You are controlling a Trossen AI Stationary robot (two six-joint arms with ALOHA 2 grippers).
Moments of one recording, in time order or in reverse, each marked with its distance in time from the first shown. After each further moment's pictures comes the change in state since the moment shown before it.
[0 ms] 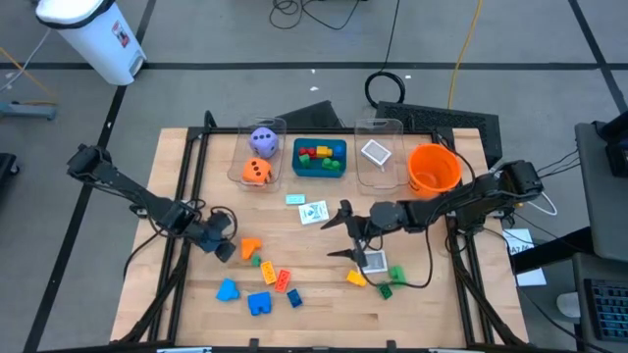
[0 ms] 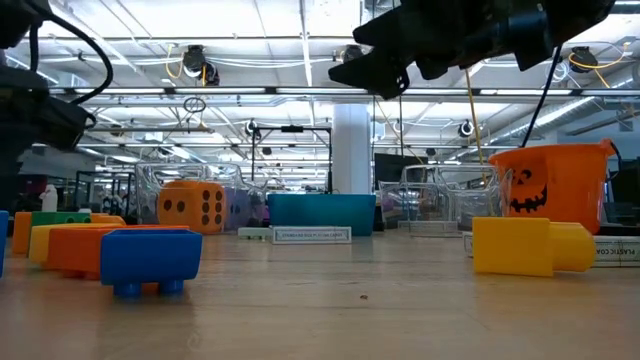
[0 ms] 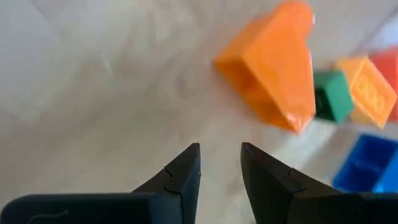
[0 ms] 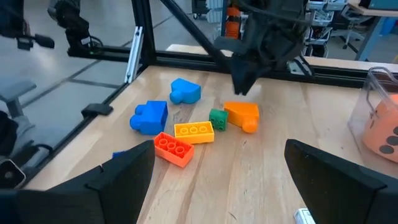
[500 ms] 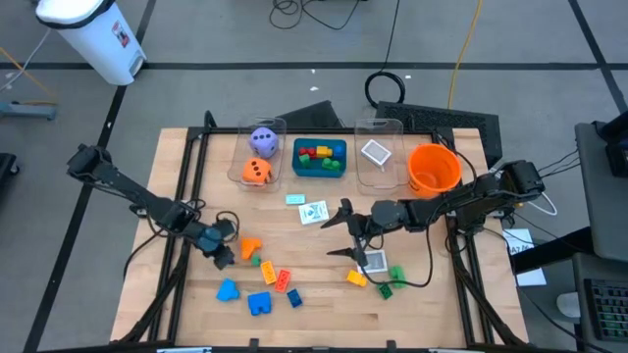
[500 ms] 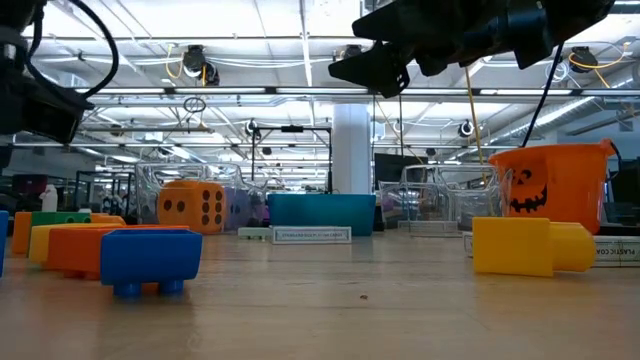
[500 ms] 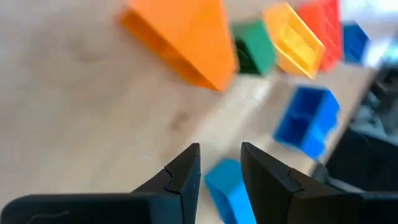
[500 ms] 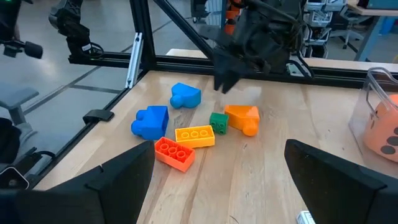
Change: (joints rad) left arm 0.000 0.001 0.000 0.150 0.165 0.065; right arm -0.006 -0.010 0.000 0.009 -0.001 0.024
